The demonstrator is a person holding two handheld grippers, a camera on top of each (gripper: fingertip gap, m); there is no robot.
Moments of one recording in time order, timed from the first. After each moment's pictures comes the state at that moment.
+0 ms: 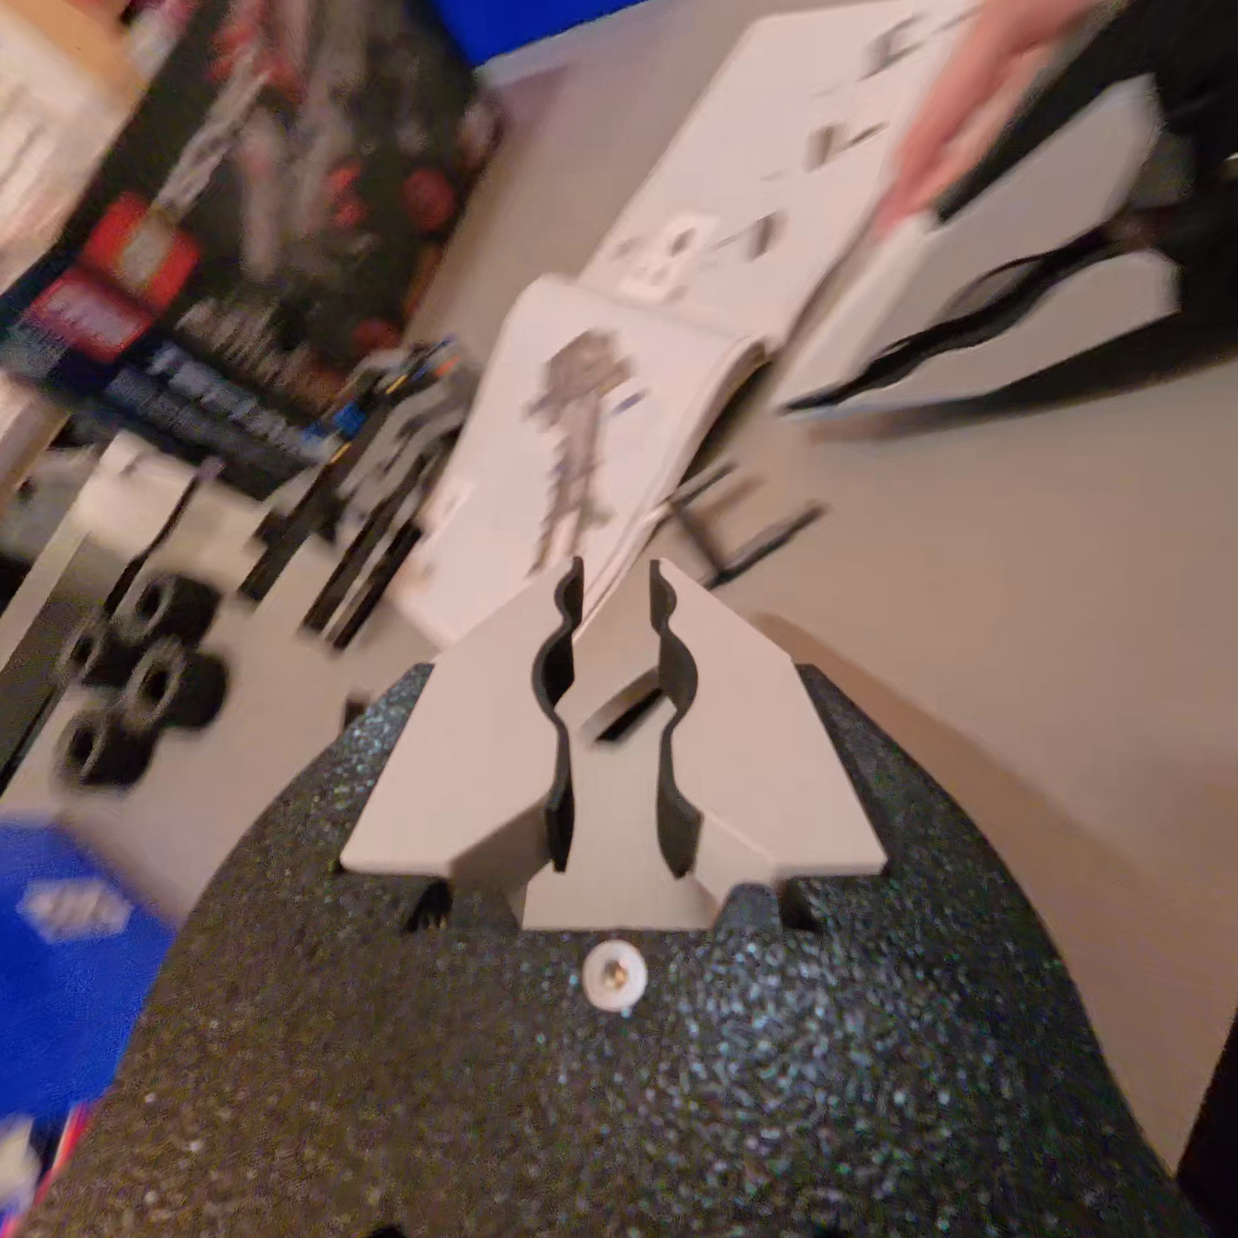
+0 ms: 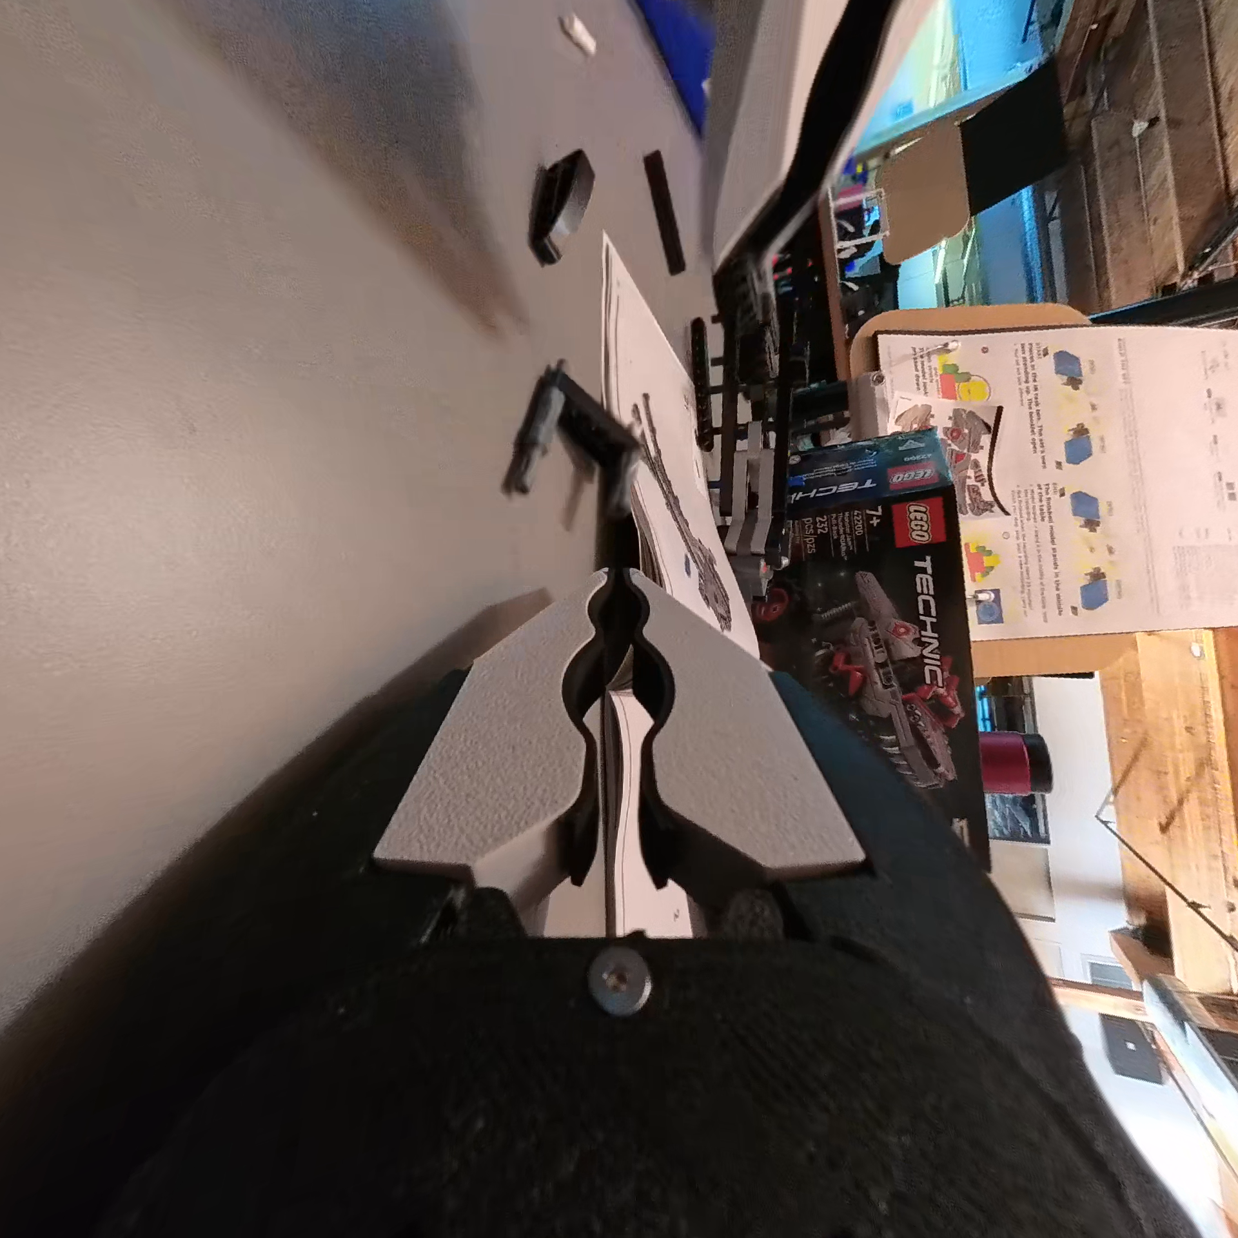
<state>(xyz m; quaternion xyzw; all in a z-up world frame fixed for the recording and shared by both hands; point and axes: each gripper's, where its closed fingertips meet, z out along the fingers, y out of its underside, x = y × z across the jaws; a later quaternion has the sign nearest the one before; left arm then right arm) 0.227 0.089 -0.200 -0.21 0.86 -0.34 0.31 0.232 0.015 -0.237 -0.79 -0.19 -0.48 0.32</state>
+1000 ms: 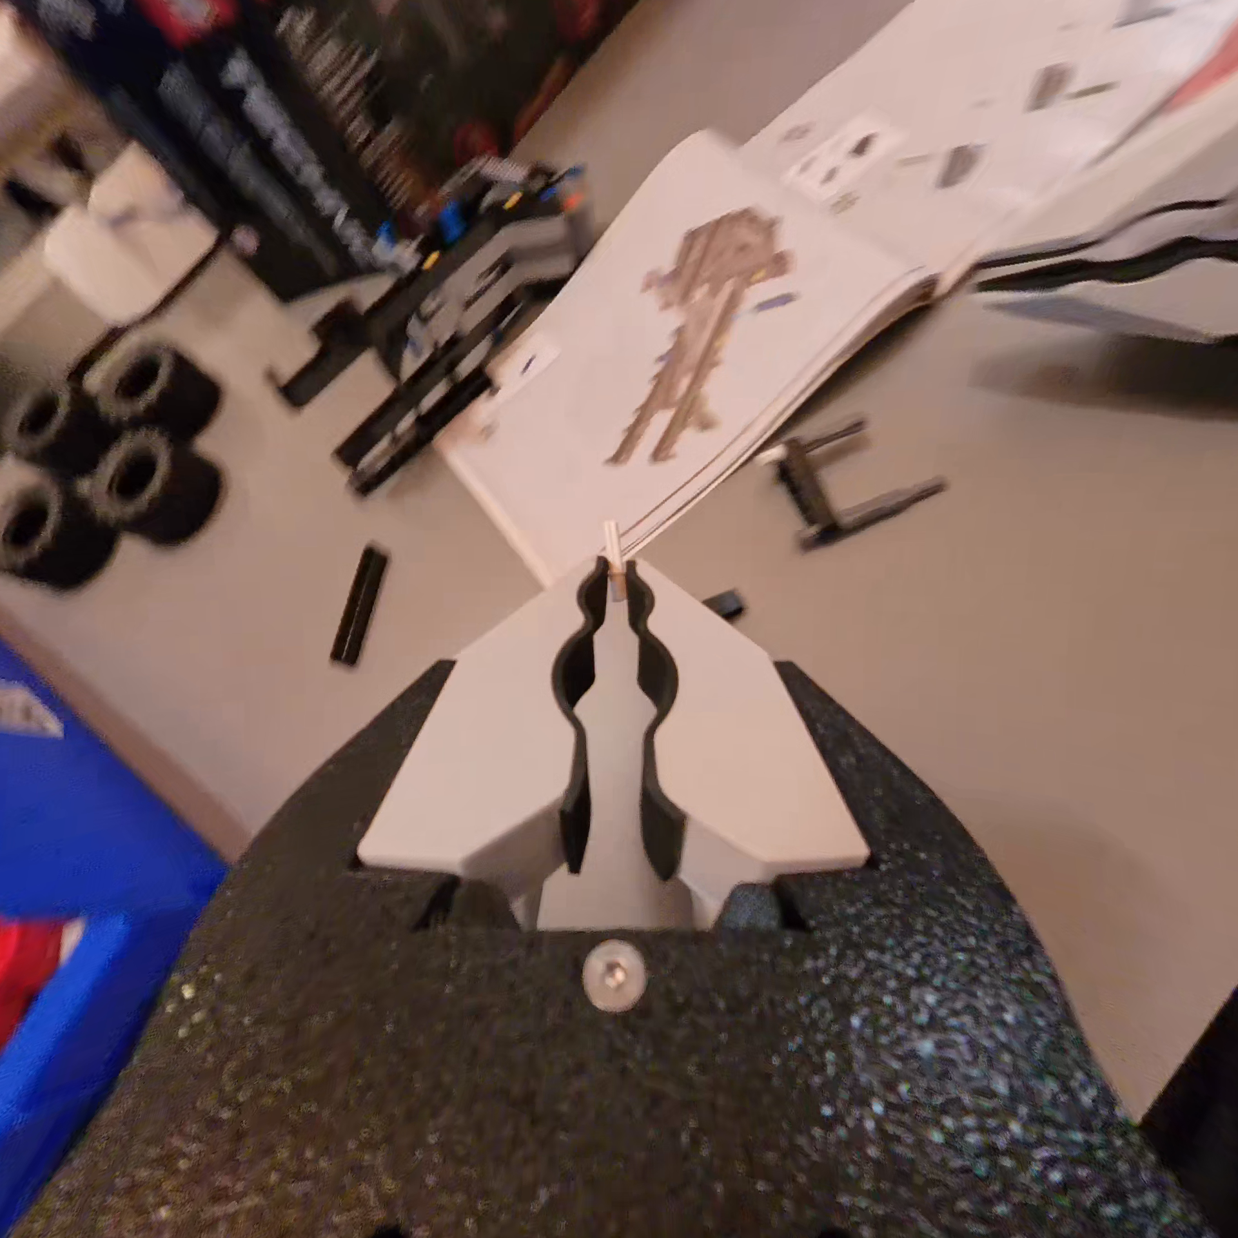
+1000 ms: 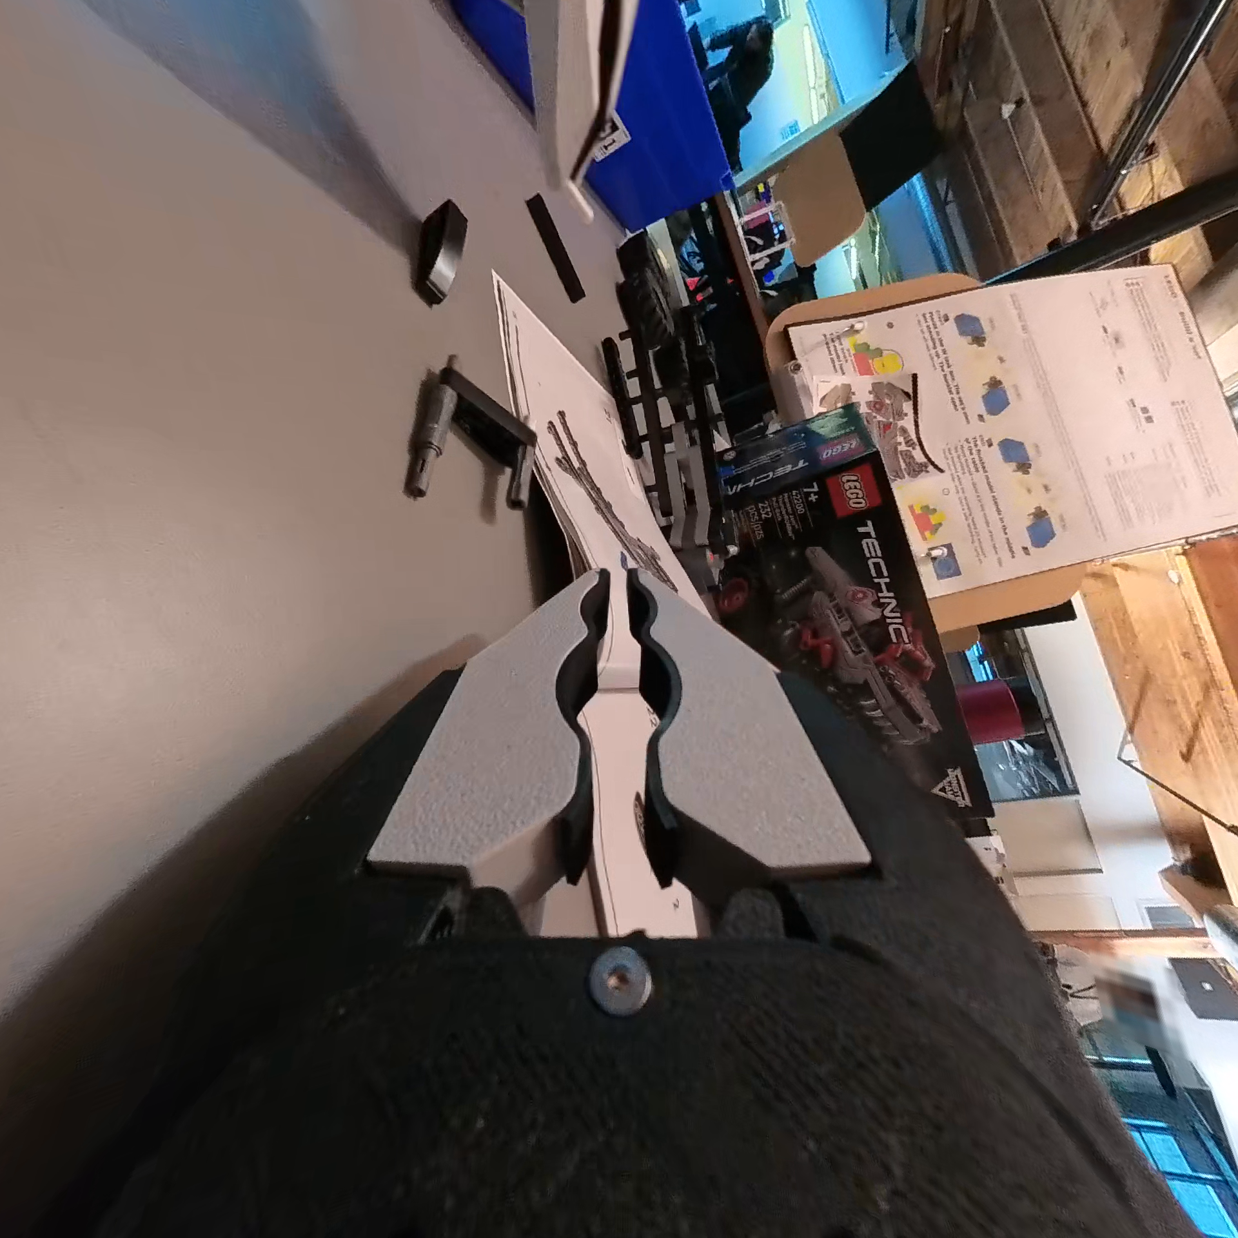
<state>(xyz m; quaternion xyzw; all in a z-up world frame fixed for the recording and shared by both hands) 0.239 0.140 -0.210 -0.35 0.83 -0.33 0.27 0.237 0.008 -0.213 -0.77 -0.13 -0.50 0.38</state>
